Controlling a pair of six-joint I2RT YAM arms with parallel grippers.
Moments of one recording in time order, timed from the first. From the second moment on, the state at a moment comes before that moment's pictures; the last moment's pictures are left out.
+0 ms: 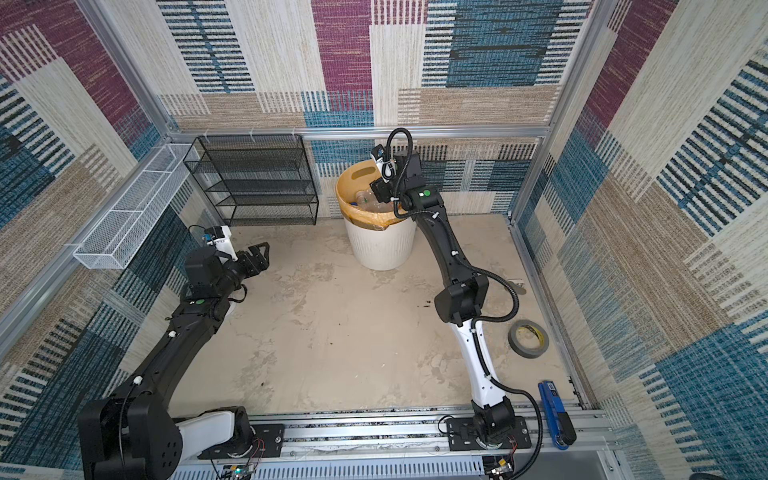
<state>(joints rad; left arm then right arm) 0.06 1.22 0.85 0.08 0.19 -0.37 0.36 2.48 2.87 -0.71 -0.07 -0.31</state>
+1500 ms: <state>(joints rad) 0.05 1.30 0.49 0.35 -0.16 -0.20 -0.10 1.38 0.39 0.72 0.23 0.20</state>
